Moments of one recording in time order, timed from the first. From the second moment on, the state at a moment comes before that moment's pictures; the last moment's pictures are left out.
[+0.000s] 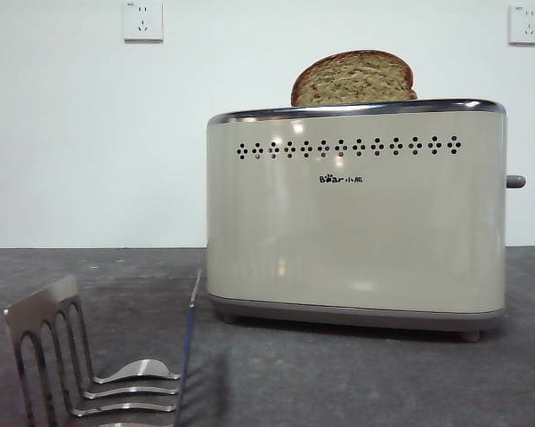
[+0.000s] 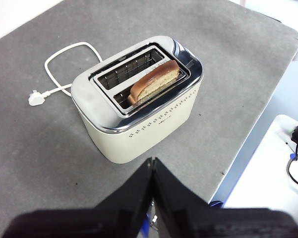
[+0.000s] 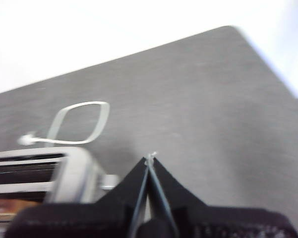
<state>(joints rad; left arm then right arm) -0.72 1.14 1.82 -1.32 0.11 0.07 -0.18 0.87 1.61 -1.24 -0.06 0.15</state>
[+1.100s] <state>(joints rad) -0.65 1.24 1.82 -1.32 0.11 0.10 -0.18 1.06 1.70 -1.35 0.13 0.13</state>
